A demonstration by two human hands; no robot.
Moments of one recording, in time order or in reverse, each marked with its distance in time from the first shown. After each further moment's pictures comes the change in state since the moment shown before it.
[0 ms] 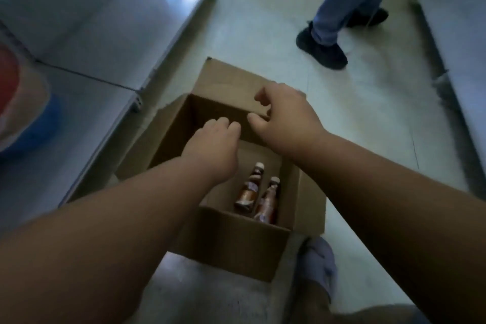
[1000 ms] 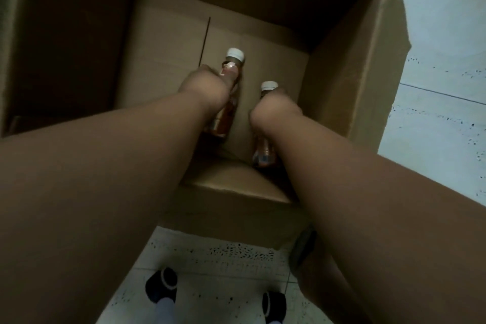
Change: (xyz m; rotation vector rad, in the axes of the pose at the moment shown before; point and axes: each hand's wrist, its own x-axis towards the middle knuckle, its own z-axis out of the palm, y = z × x) left_hand 0.096 -0.042 0.263 -0.662 -0.477 -0.762; right_hand -0.016 0.178 0.279 -0.038 -0.697 1.012
